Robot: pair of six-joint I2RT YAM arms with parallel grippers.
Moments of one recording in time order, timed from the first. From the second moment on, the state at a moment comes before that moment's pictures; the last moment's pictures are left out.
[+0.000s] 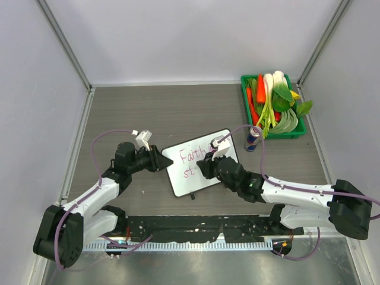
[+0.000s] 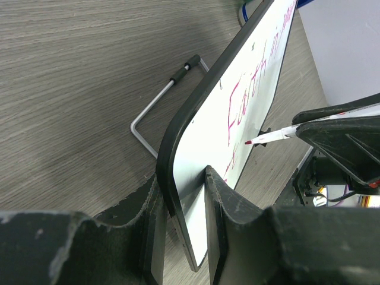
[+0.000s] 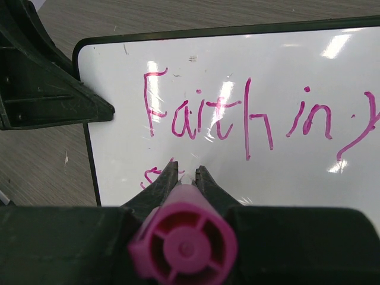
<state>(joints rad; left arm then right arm) -0.33 1.03 0.36 0.25 0.54 -0.55 1.07 1.13 0.53 0.26 0.40 0.46</state>
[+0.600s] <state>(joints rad) -0.33 1.03 0.36 0.25 0.54 -0.55 1.07 1.16 0.55 0.25 0.45 0.46</state>
